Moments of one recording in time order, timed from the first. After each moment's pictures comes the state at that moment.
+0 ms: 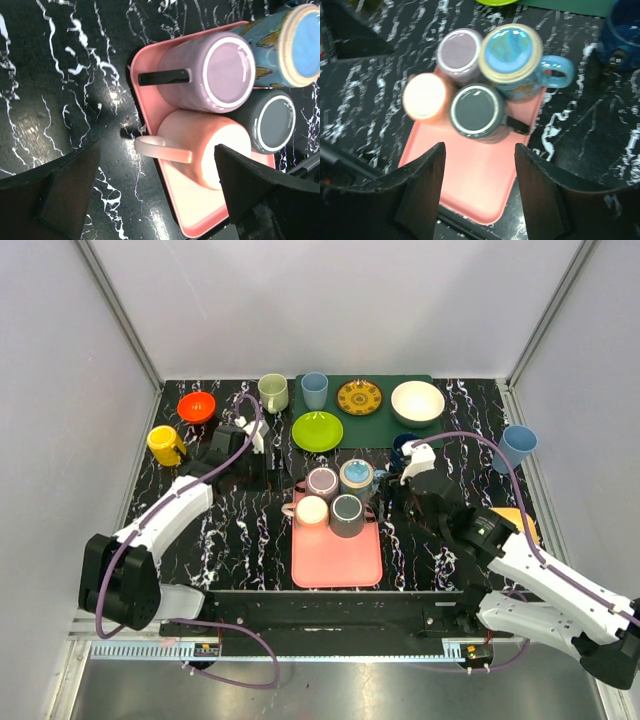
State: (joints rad) left arm -0.32 1.33 0.94 -0.42 0.33 -0.30; right arm 0.86 0.89 0.87 -0.48 0.24 0.48
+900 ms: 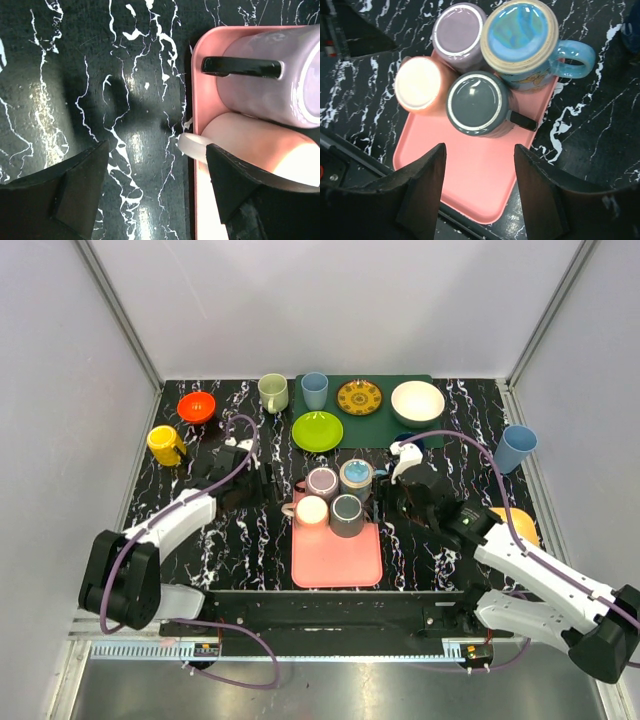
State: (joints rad) left arm -0.32 1.29 0.73 -0.30 0.13 -0.43; right arm 0.79 0.99 0.84 -0.43 0.14 0.44
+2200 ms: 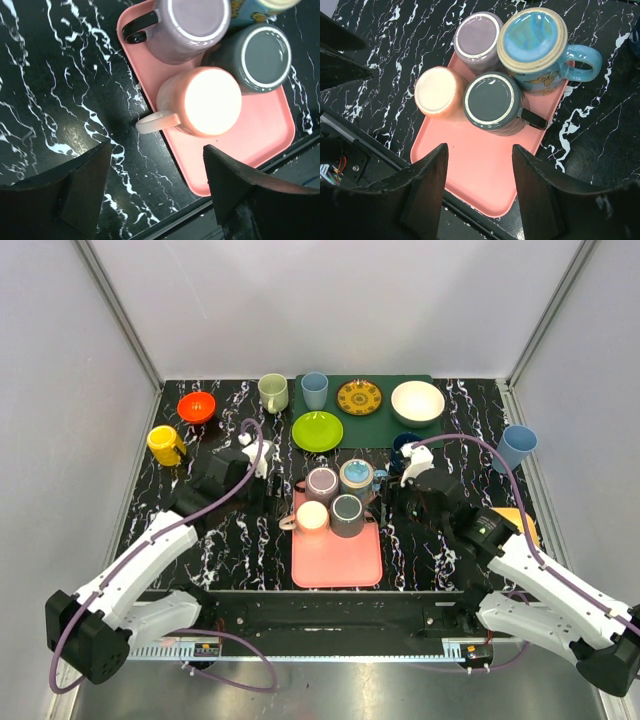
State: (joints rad) left arm -0.52 1.01 0.84 -0.59 0.10 -0.30; right arm 0.79 0.88 0.83 -0.45 0.09 0.46
